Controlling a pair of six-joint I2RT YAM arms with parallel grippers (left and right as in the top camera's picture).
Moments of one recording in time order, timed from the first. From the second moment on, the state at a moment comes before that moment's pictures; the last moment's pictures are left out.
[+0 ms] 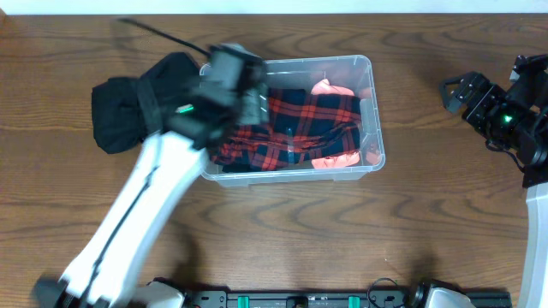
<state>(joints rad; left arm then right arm) -0.41 1.47 1.49 -0.90 -0.21 -0.43 -0.27 1.26 1.38 -0.92 -0.41 0.44</state>
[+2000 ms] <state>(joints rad) 0.61 1.77 1.50 -1.04 0.63 -0.15 -0.27 1.26 1.38 -0.92 -0.41 0.44</state>
